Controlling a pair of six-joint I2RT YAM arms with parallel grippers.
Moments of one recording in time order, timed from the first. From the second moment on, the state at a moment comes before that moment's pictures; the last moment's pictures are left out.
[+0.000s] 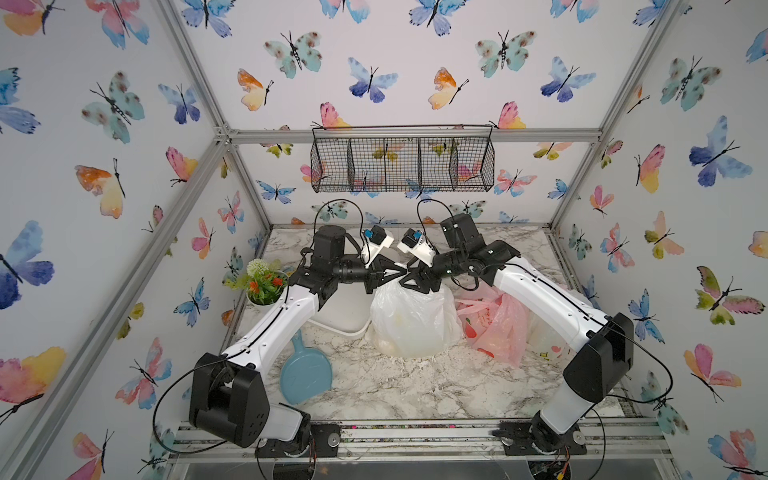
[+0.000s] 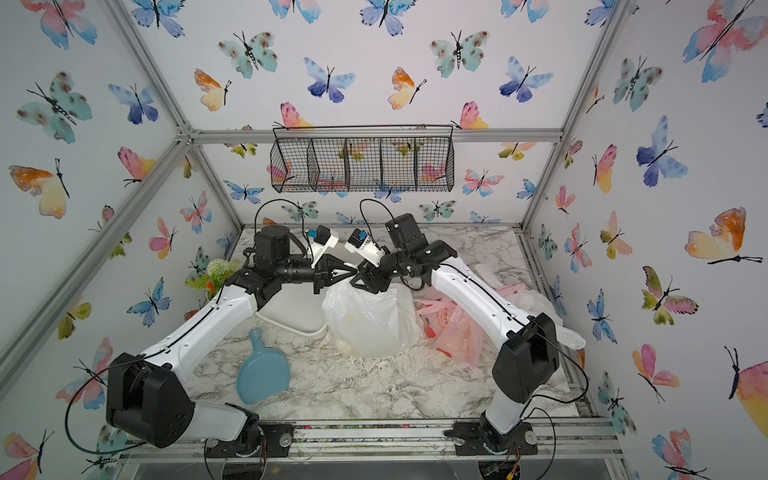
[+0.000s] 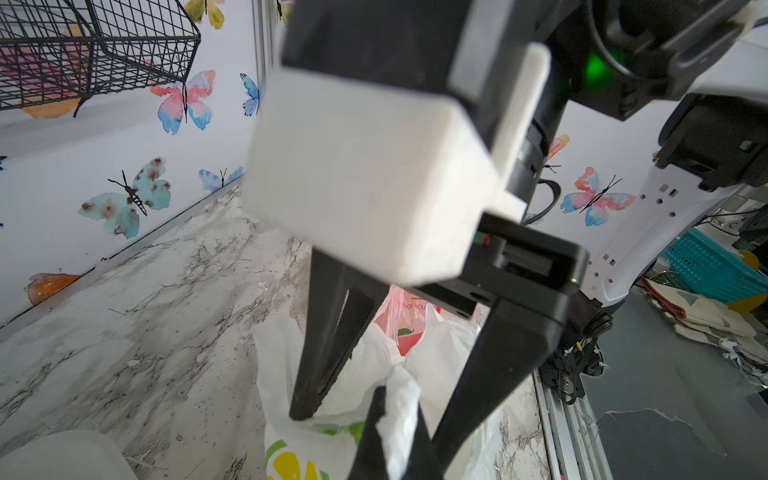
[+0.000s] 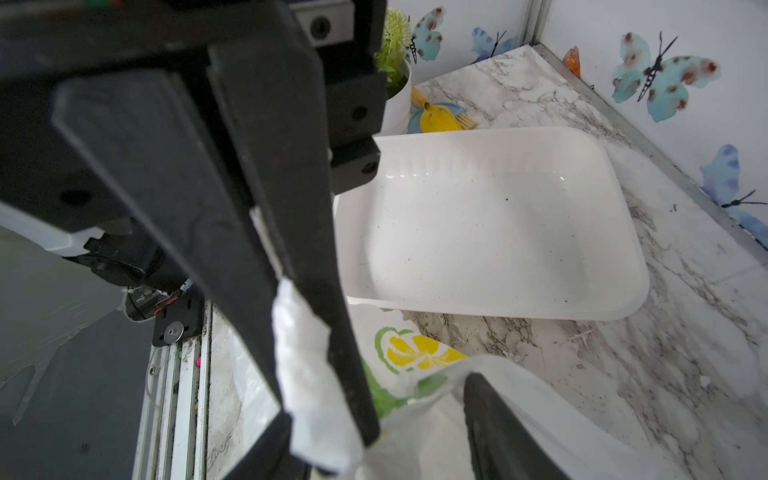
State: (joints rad) left arm -0.38 1.41 1.17 -0.16 1.01 0.14; right arm 0.66 1.70 1.61 -0.67 -0.61 -0.34
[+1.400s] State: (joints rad) left arm -0.36 1.35 1.12 -0.14 1.01 0.06; right arm 0.64 1.64 1.41 -0.43 -0.62 -0.24
